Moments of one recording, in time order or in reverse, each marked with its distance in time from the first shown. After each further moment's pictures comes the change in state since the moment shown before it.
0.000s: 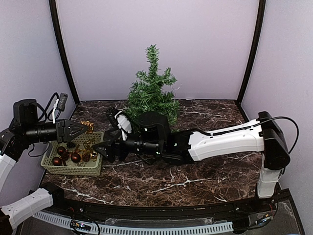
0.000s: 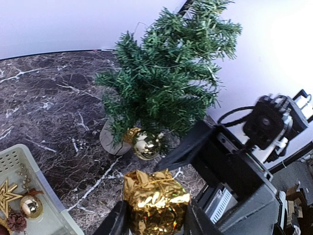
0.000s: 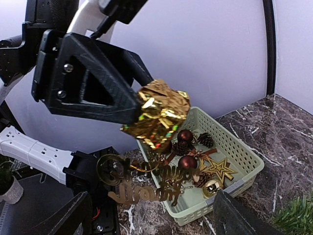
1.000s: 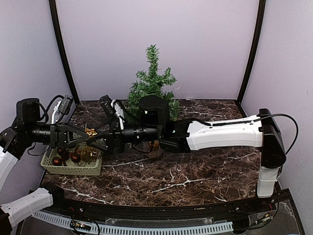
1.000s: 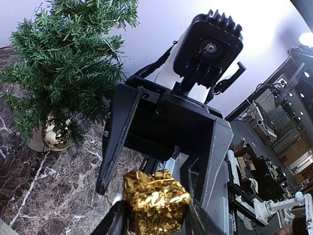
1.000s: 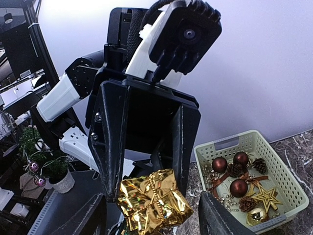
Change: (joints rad) left arm 0.000 0.026 -0.009 0.032 0.444 0.036; right arm -0.055 0.033 0.138 -0.006 -0.406 0.065
